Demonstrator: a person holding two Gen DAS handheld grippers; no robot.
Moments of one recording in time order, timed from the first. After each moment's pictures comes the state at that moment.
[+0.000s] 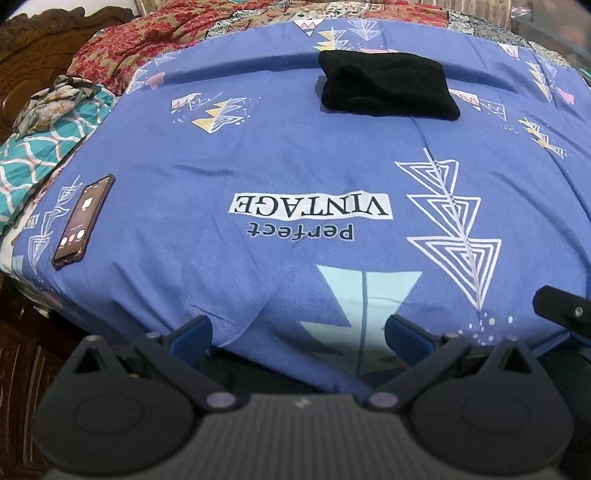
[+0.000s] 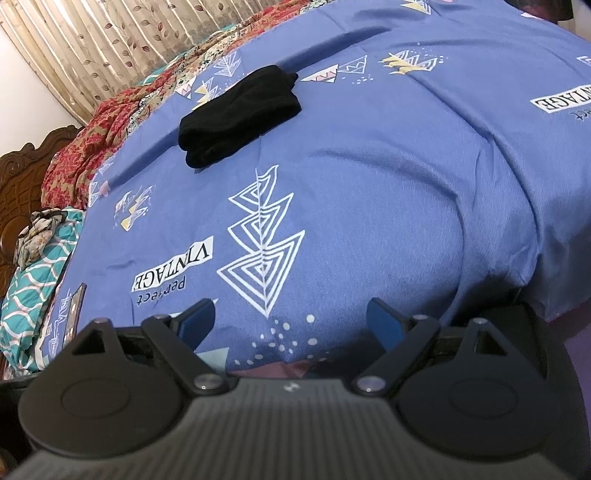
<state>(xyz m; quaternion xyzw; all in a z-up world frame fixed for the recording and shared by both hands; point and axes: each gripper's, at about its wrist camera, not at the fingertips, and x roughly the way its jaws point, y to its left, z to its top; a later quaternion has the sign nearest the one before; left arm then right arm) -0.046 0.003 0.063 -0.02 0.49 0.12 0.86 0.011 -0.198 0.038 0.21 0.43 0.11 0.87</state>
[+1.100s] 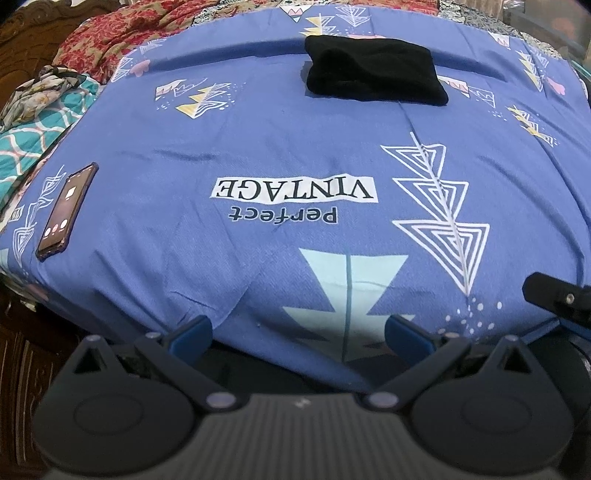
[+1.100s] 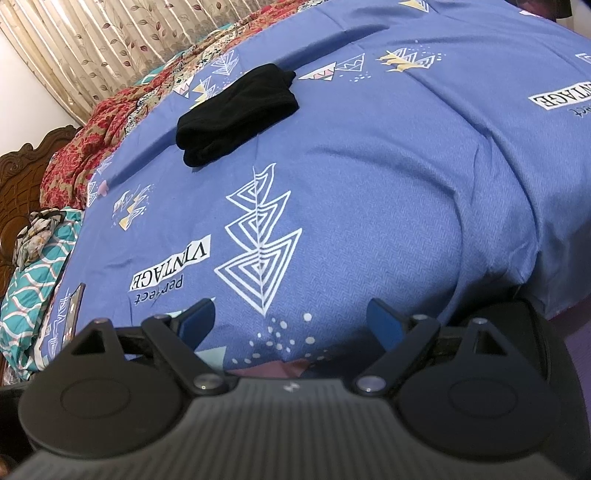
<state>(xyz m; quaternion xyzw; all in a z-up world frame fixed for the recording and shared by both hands) -0.045 -0.001 0.055 -0.02 0.51 0.10 0.85 0.011 -0.199 0.036 0.22 0.44 0.11 0.87</state>
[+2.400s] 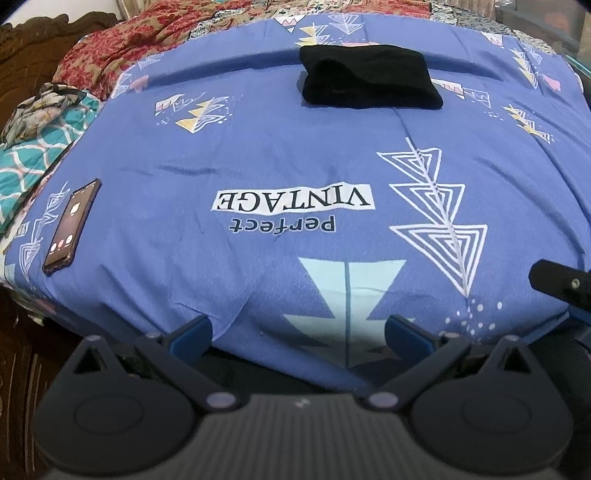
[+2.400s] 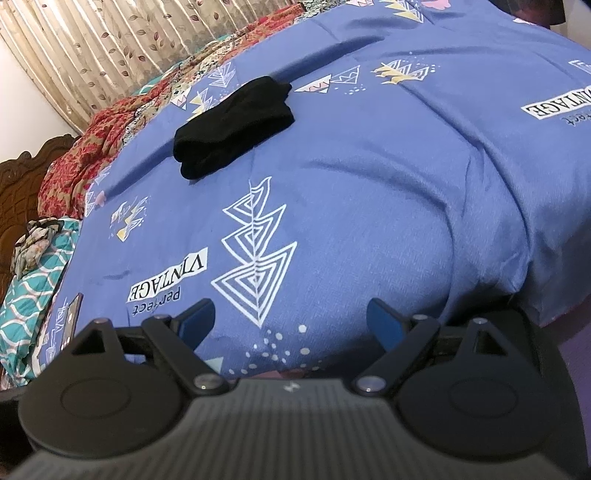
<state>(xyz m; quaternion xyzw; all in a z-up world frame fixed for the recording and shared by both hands) -0.046 -0.008 0.060 0.00 0.49 0.11 0.86 0.011 -0.204 0.039 0.22 0.42 0.10 0.88</state>
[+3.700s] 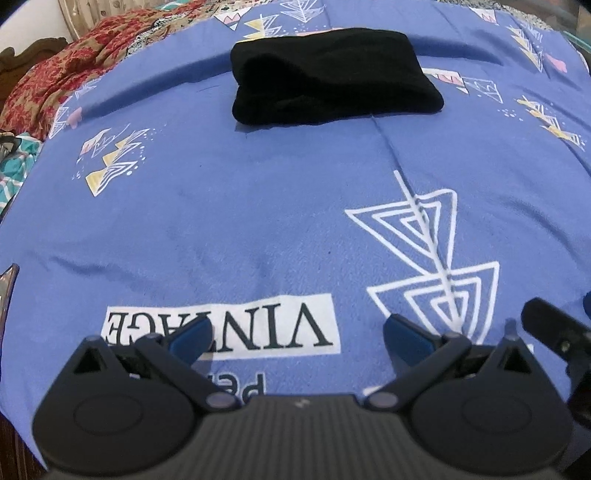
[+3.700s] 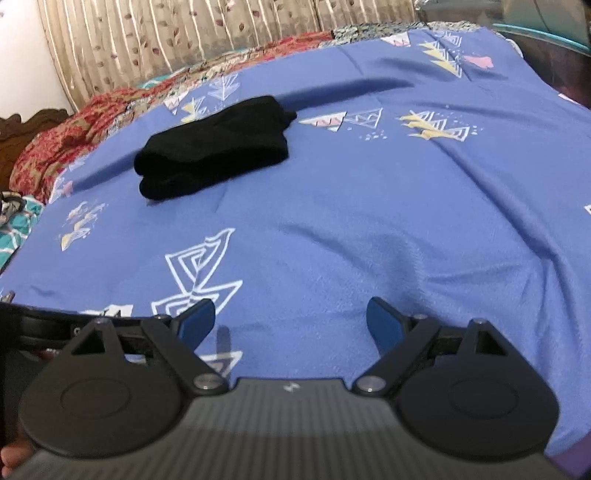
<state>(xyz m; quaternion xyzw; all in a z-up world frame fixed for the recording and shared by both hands) 0.104 -0.031 -0.002 0.04 0.50 0.07 0.86 0.101 -0.191 -0.004 0.11 0.36 0.09 0.92</state>
